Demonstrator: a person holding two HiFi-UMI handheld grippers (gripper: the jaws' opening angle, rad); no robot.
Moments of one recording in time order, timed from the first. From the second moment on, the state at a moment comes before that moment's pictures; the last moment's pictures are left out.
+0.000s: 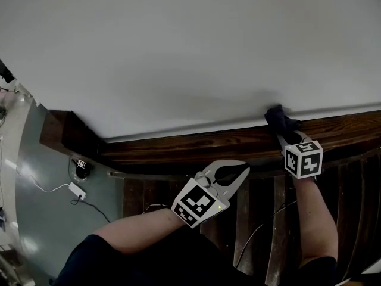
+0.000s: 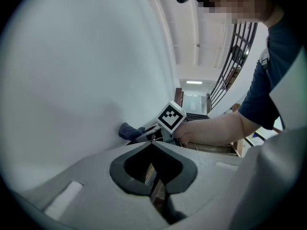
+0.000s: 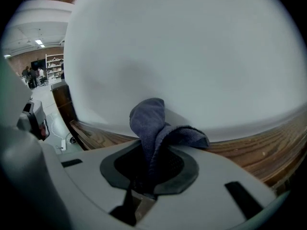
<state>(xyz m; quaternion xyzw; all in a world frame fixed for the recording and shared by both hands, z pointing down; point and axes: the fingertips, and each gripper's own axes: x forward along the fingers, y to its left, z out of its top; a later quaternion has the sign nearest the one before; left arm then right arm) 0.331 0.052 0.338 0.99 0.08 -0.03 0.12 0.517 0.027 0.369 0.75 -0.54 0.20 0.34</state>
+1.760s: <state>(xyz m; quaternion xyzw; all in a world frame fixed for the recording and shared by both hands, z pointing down) 0.069 -0.107 0.538 0.95 -0.24 0.07 0.19 0.169 -0.191 0.628 0.56 -0.66 0.24 0.43</state>
